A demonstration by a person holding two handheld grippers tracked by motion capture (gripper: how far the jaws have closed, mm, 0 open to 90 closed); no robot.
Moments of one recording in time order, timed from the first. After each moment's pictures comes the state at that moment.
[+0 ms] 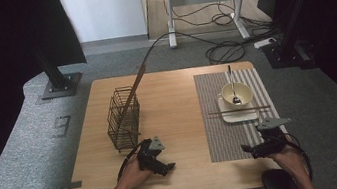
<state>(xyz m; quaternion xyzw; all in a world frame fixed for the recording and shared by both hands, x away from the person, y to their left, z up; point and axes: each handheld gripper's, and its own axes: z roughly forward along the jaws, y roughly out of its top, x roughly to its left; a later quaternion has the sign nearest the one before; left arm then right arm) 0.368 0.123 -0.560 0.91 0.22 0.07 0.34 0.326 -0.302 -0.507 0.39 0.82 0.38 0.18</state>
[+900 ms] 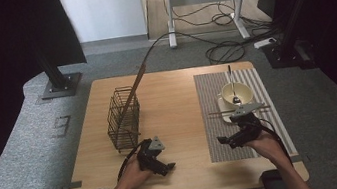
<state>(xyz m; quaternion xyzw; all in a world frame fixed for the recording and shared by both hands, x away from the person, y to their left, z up) 0.368 0.123 -0.560 0.91 0.22 0.07 0.35 0.360 -0.232 -0.462 0.33 0.84 0.40 0.12</state>
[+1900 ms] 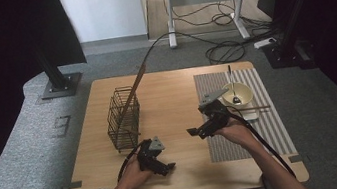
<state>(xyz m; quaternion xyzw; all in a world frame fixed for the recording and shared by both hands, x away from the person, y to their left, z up) 0.366 0.123 -0.560 0.91 0.23 0.08 0.34 0.394 -0.143 -0.424 0.27 0.86 0.42 0.09</state>
